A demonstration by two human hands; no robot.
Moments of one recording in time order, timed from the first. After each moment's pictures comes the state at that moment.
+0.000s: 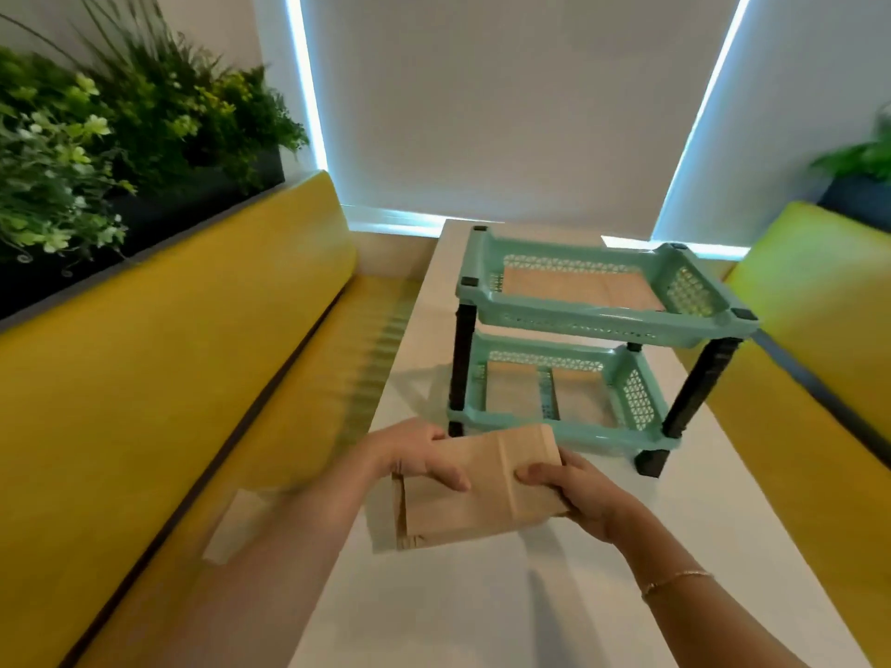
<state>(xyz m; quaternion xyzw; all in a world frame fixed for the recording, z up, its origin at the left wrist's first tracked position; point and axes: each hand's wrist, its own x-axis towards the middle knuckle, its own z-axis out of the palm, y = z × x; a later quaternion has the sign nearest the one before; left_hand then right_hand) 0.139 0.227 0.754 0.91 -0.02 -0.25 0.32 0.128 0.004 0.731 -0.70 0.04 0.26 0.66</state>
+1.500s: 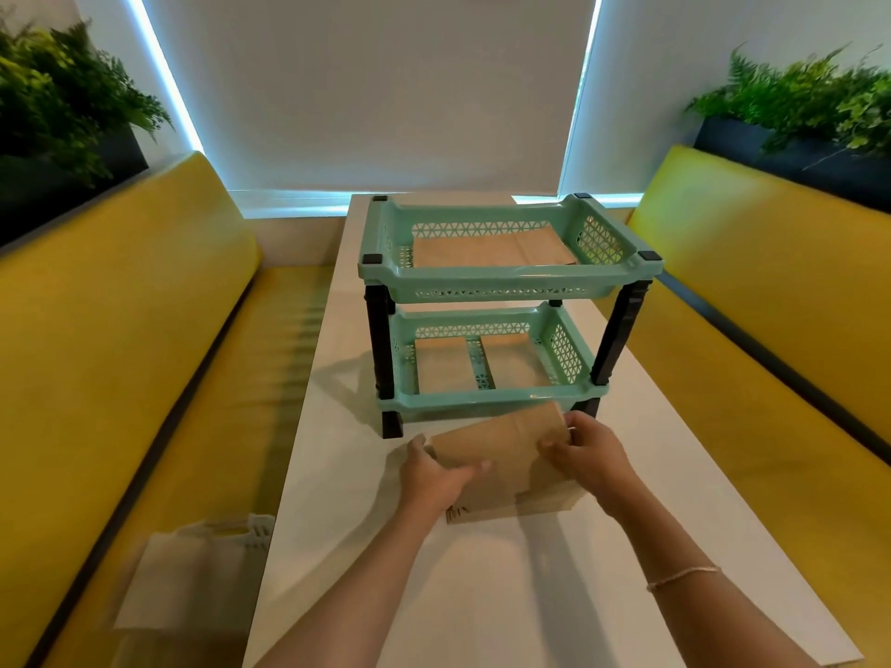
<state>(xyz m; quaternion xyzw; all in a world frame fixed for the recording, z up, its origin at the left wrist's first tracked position) 0.145 0.120 0.658 0.78 0.17 -0.12 0.59 0.122 -0.060 0.712 -0.83 0.17 0.03 0.53</state>
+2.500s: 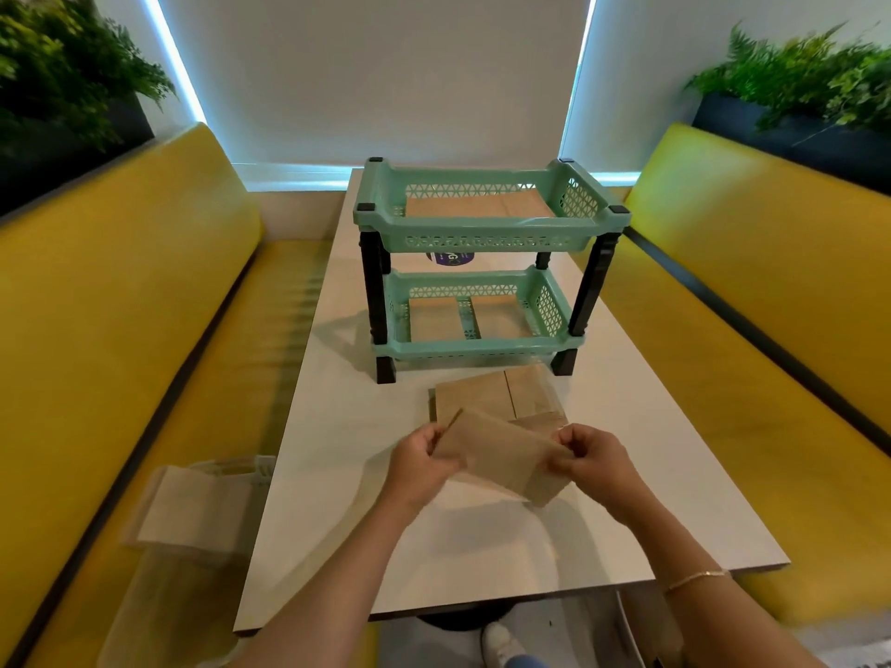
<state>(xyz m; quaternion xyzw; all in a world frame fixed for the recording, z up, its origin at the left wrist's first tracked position) 0.056 0.126 0.667 0.75 0.04 -0.09 0.65 0.039 -0.087 0.682 -0.84 0.13 0.05 0.52</state>
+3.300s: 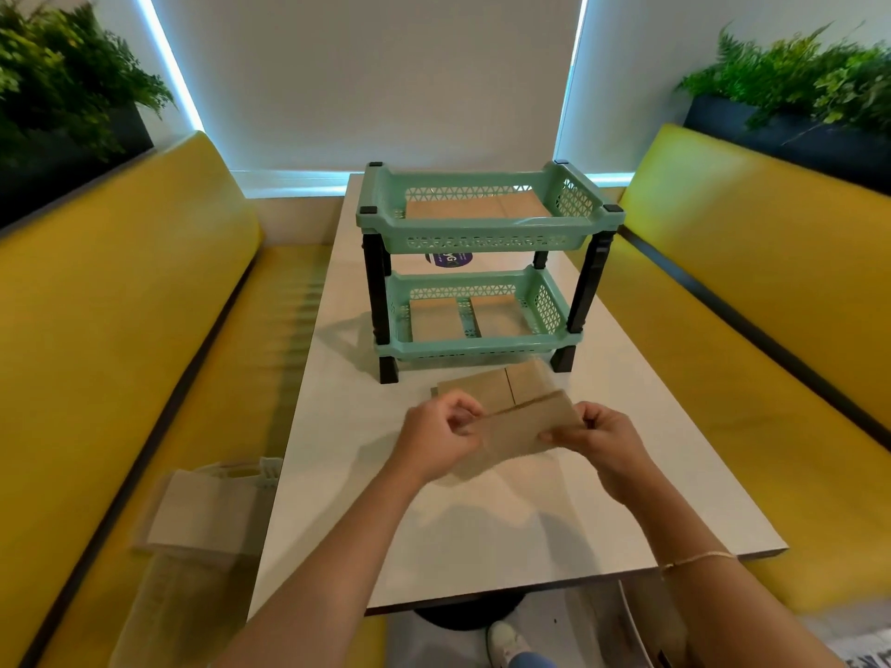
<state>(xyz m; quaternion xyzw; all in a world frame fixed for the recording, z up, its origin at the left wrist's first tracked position) 0.060 0.127 0.709 0.86 -0.09 -0.06 0.50 0.032 -0.076 0.715 -0.70 0.14 0.01 0.70</state>
